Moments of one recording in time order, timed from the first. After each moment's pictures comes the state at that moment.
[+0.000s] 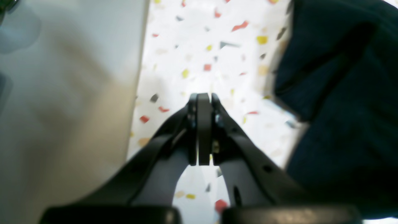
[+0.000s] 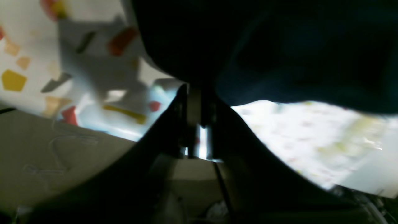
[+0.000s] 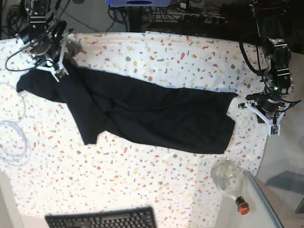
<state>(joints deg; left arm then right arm) 1.9 -21.1 -15.3 71.6 -5.9 -10.6 25.2 -23.5 -0.3 14.7 100.7 -27.9 38.9 -48.8</state>
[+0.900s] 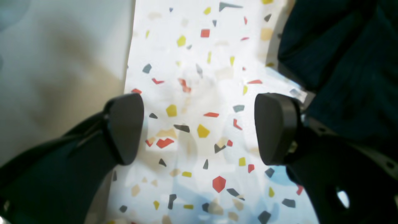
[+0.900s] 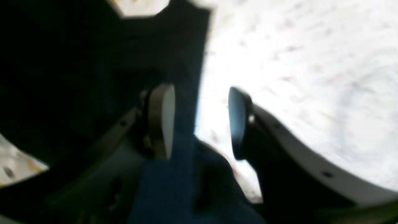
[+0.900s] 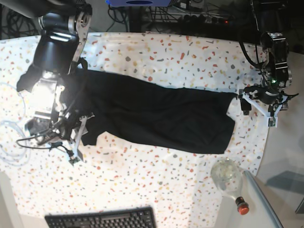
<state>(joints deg) 4.4 -20.8 -15.2 71.5 -6.1 -10.7 25.3 15.9 -5.9 19.2 74.9 -20.4 40.5 -59.5</state>
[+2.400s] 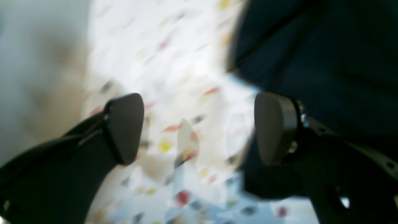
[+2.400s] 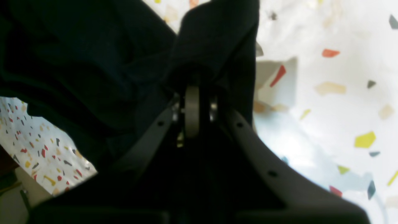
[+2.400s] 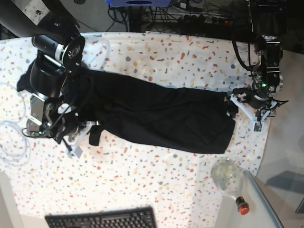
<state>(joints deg) 2.7 -19.8 -8.7 71.6 -6.4 -10.7 25.3 25.0 -3.7 33.6 47.6 -5.2 40.3 -58.3</state>
